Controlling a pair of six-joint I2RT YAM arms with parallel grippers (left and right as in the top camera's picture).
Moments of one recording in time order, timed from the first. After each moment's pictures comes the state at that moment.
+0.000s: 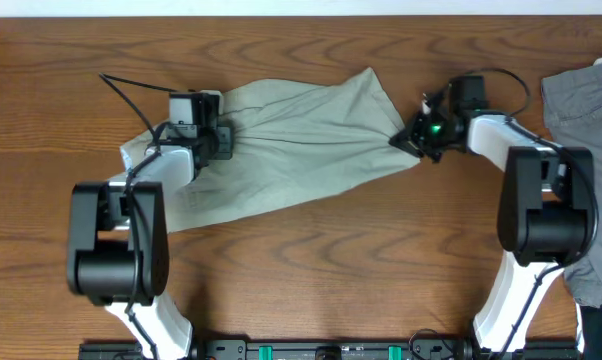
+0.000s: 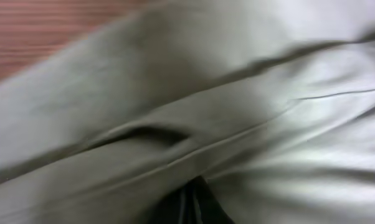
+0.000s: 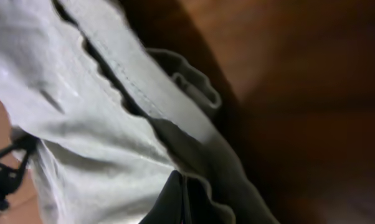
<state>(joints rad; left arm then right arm) -0.03 1.87 1.01 -0.08 0.09 -0.02 -0.01 2.13 1.28 -0.44 -0.64 0.50</state>
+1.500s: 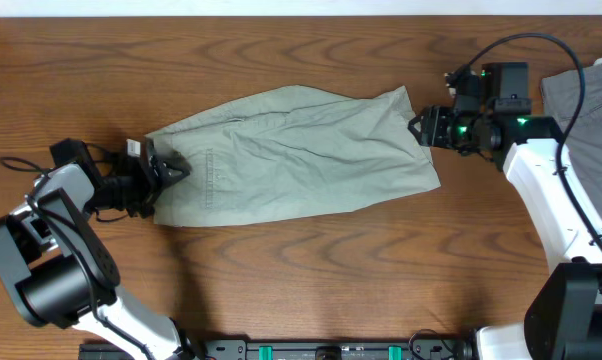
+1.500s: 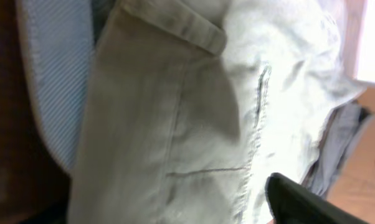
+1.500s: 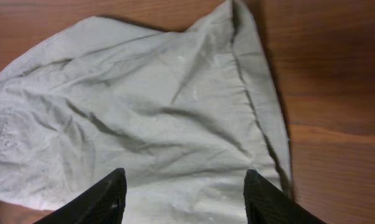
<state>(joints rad) 0.51 1.91 1.03 -0.66 0.82 -0.04 0.04 1.62 1.21 -0.61 -0.39 0.19</state>
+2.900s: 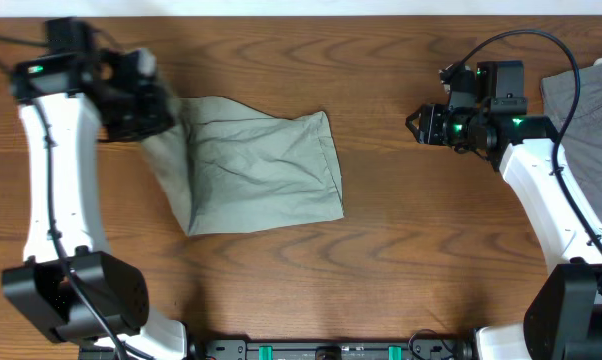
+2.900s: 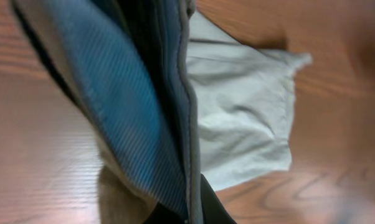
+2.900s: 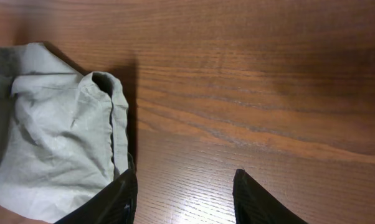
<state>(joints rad) 0.15 1.75 1.74 -1.30 0.40 0.01 0.05 1.62 1.21 -0.57 -0.39 0.18</state>
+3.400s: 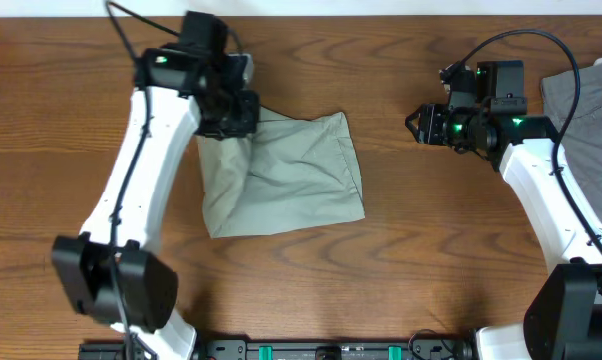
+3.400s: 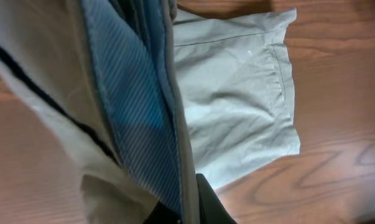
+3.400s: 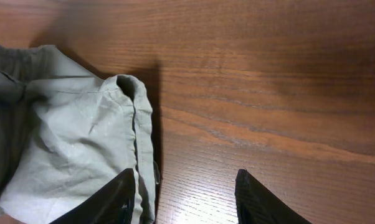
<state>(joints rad) -0.21 1.81 1.74 -1.22 0.24 -0.14 0.05 1.62 1.21 -0.57 -0.39 0.18</state>
